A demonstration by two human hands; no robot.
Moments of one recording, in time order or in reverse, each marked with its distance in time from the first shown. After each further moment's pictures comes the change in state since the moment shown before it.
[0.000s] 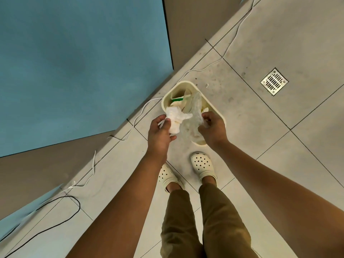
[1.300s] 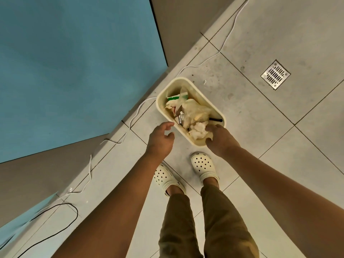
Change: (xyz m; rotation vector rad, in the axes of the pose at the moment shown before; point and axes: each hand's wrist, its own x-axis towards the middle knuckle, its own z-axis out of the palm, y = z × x) left_hand 0.044 -0.039 -0.001 0.785 -0.163 0.219; right_hand 0.007 0.043 -0.016 -0.589 -0.267 0.041
